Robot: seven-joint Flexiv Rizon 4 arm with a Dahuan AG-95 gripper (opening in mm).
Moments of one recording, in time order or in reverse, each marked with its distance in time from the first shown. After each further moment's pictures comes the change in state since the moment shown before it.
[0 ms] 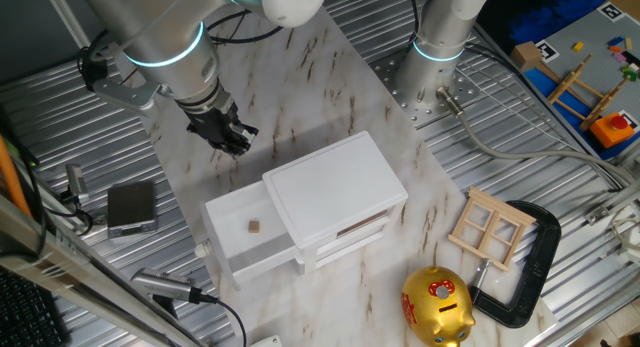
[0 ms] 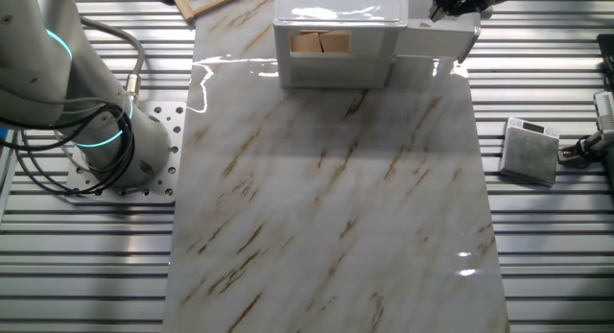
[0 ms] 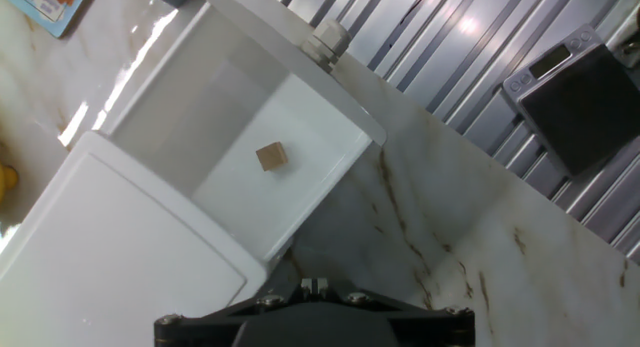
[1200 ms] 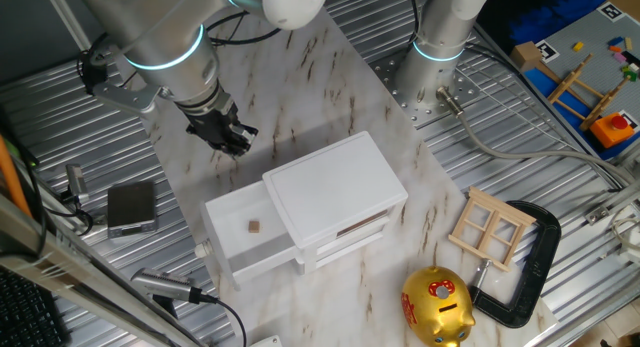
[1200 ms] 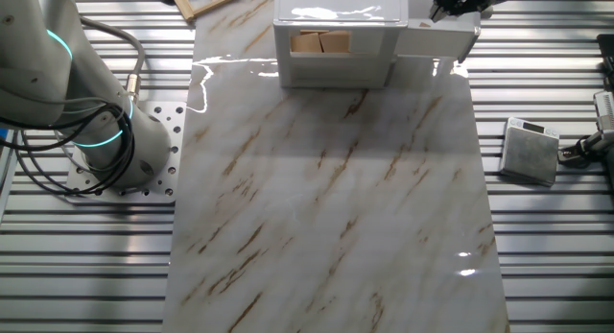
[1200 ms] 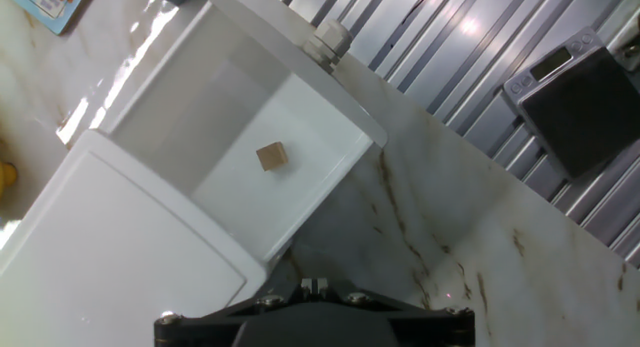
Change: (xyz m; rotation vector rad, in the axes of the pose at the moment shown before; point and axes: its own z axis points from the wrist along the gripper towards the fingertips) arm 0.000 -0.002 0.001 0.003 0.008 -0.032
